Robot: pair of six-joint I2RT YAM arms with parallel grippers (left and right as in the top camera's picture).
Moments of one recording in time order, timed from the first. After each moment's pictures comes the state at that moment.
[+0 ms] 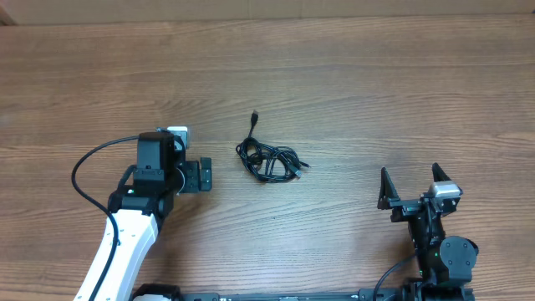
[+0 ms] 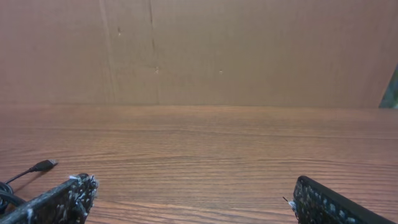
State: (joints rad) left arm -0.09 1.18 0.69 -0.48 0.01 -0.07; right arm -0.04 0.01 0.02 -0.02 -0.13 0.02
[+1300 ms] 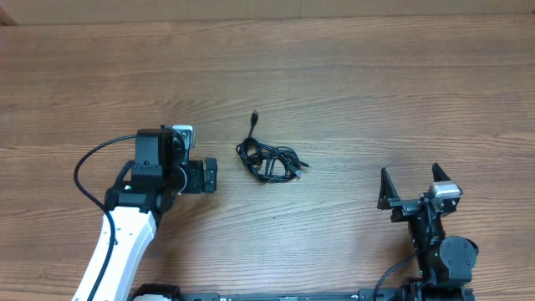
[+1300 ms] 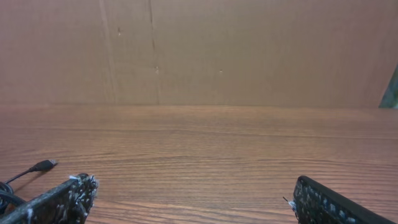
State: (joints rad) left arm -0.09 1.18 0.75 -0.58 0.14 -0.07; right arm -0.04 0.01 0.02 -0.02 -0.13 0.02
